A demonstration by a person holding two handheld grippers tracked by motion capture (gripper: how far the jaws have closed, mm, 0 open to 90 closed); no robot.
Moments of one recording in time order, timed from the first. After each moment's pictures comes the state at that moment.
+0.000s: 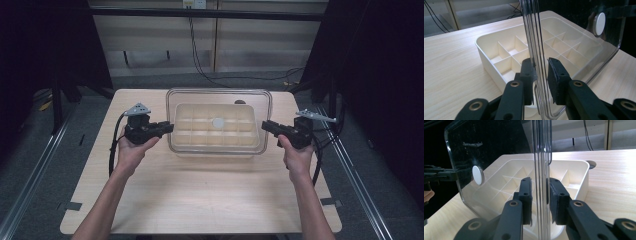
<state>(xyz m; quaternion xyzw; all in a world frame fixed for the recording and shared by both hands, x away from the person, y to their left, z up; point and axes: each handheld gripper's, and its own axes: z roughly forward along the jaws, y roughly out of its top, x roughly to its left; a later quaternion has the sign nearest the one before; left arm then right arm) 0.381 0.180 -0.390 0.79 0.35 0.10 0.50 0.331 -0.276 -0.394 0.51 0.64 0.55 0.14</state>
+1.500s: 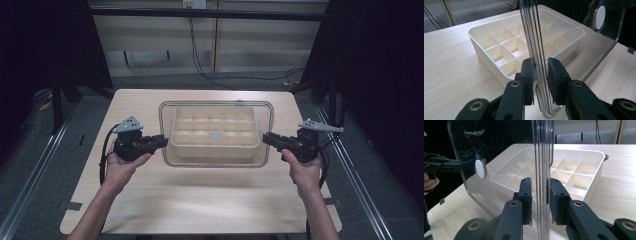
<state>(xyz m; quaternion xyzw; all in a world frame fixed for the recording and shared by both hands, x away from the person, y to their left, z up) 0.333 0.193 -0.381 0.80 0.33 0.11 0.49 0.285 -0.268 -0.376 0.48 0.68 0.54 0.13</state>
